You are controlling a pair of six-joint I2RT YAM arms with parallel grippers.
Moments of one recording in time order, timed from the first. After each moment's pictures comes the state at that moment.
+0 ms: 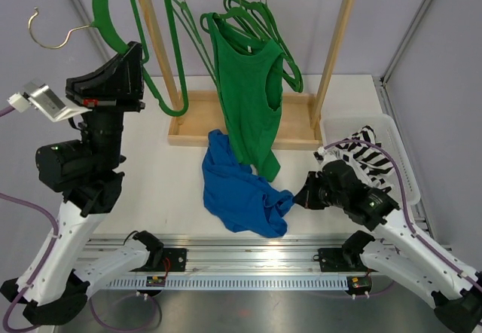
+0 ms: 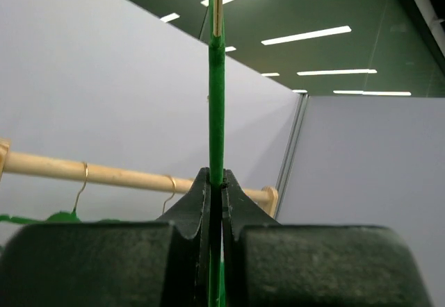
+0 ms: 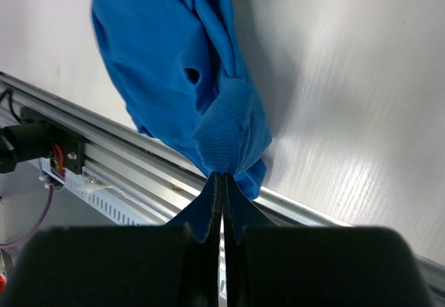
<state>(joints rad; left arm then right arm) -0.58 0.87 1.30 0.43 -0.13 -0.26 0.68 0.75 0.65 -0.66 -0.12 0.68</state>
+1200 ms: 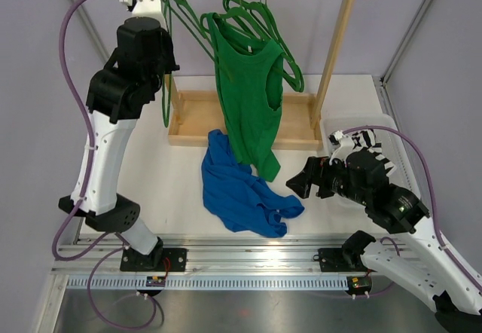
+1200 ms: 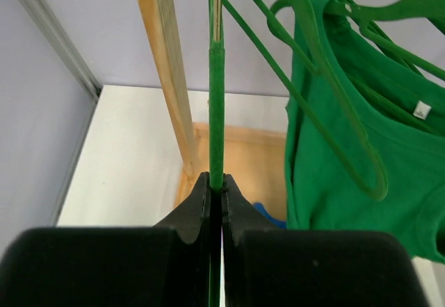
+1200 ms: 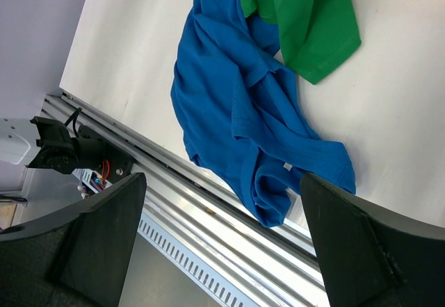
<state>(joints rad) -0.49 1.59 2.33 -1.04 -0.52 -0.19 0.68 0.67 0.91 -0.73 -0.09 0.58</state>
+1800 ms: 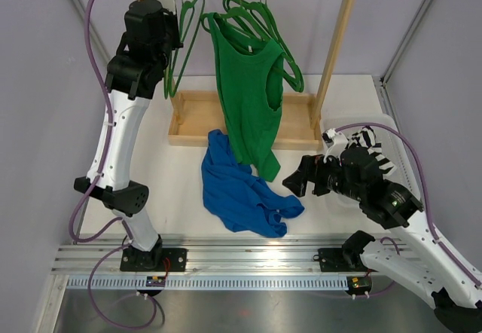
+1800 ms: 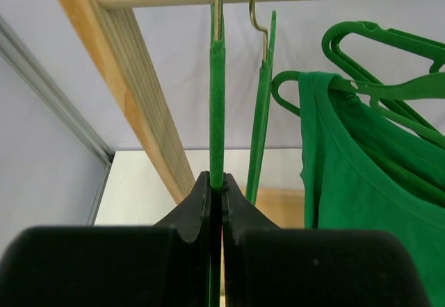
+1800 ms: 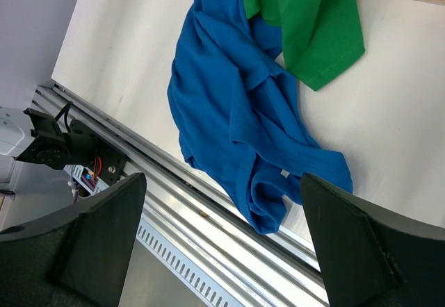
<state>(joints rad) -0.38 1.76 2.42 -0.78 -0.42 0.01 0.68 0.71 0.91 -0.69 -0.11 0.53</state>
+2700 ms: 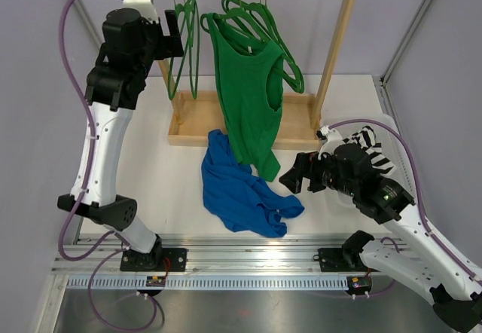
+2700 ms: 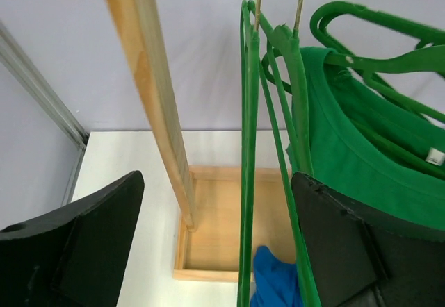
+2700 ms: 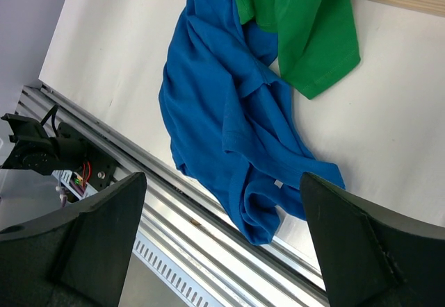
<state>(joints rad) -0.30 1.63 2.25 -0.78 -0.26 -0.07 0.68 0.76 0.90 -0.63 -0.11 0.51</state>
